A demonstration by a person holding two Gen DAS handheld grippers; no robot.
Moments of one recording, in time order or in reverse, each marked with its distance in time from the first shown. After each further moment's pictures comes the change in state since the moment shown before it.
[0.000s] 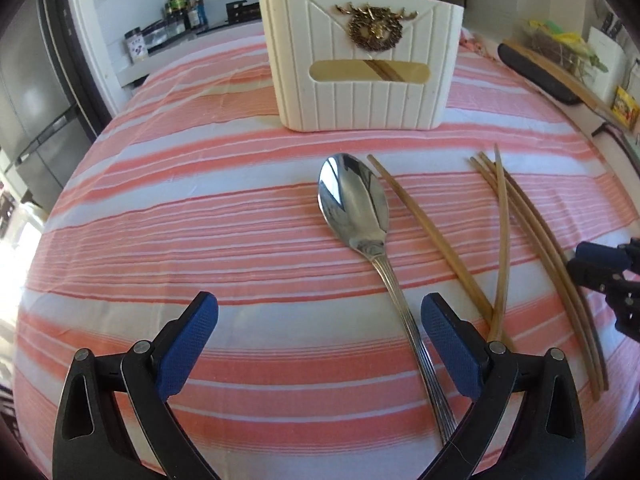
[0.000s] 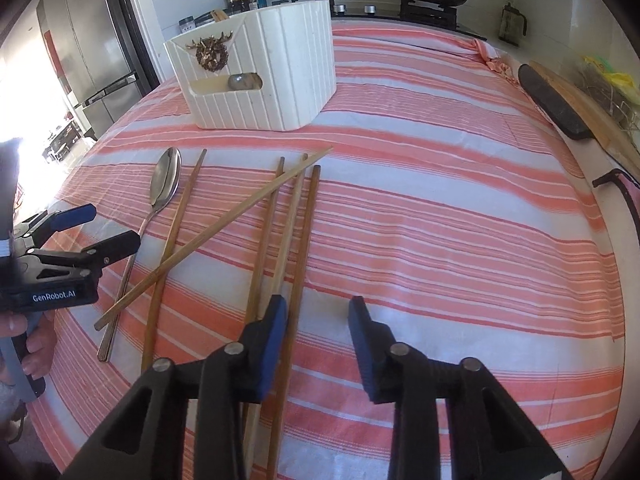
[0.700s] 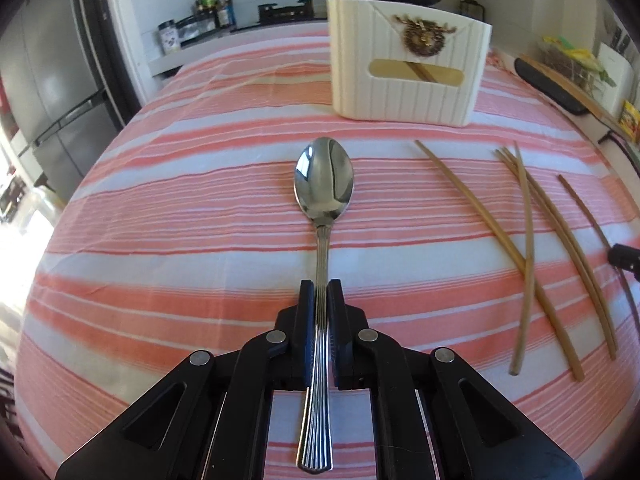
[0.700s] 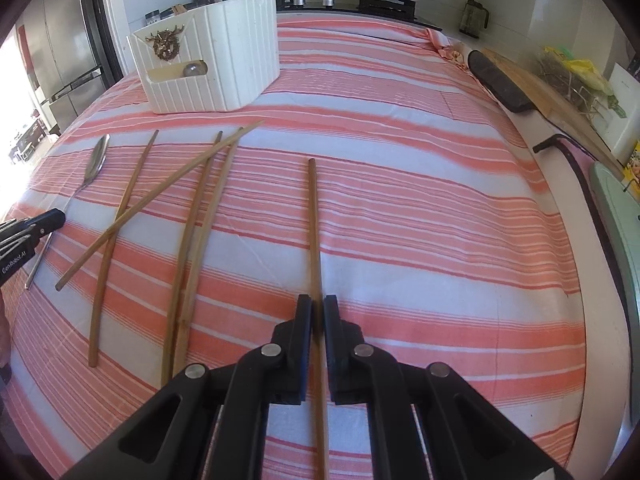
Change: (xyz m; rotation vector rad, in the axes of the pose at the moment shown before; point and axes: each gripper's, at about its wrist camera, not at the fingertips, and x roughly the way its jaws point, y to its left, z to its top) left arm -0.022 0.054 -0.029 -0.084 -0.032 0.028; right arm -0.023 -0.031 -0.031 0.042 0.016 -0.156
